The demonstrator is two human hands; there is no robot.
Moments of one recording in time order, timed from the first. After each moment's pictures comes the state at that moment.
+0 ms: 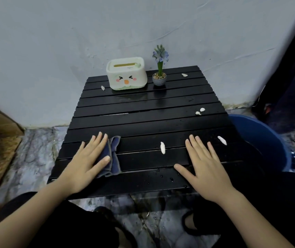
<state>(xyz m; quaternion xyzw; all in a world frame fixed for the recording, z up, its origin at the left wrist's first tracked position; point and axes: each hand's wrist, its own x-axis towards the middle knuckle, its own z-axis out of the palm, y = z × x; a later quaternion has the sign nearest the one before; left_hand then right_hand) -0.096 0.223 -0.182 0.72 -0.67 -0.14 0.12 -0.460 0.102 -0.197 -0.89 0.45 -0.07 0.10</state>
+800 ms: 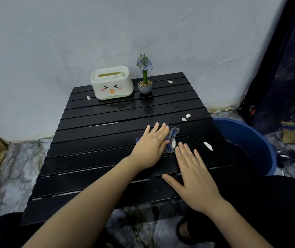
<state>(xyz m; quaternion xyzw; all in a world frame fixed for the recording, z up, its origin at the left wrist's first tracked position) -0.266 0.058 -0.185 0.61 -0.77 -0.11 0.11 -0.461 0.102 -0.194 -0.88 0.45 -0.08 0.11</state>
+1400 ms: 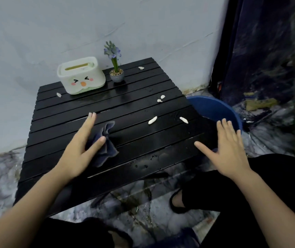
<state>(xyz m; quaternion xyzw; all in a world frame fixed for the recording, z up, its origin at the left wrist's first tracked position) -0.153 0.152 -0.158 0.63 -0.68 -0.24 0.30 -0.575 0.113 -0.198 -0.71 0.68 -0.15 0.10</state>
